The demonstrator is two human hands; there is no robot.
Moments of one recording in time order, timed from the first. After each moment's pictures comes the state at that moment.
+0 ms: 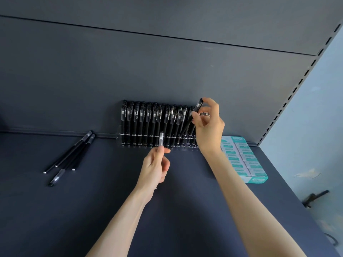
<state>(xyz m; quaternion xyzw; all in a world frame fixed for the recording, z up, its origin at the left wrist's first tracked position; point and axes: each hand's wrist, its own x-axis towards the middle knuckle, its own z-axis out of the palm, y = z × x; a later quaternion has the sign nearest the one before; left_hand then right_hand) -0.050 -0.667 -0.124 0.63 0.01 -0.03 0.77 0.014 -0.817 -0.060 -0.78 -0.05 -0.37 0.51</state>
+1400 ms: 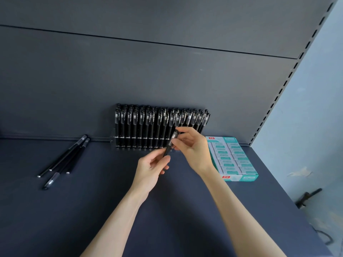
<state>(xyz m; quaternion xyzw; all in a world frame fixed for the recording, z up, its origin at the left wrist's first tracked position) -0.053 -0.673 -0.123 0.65 -0.05 0.01 0.76 -0.033 -0.814 -0.075 -0.79 -0.09 -0.16 0.59</state>
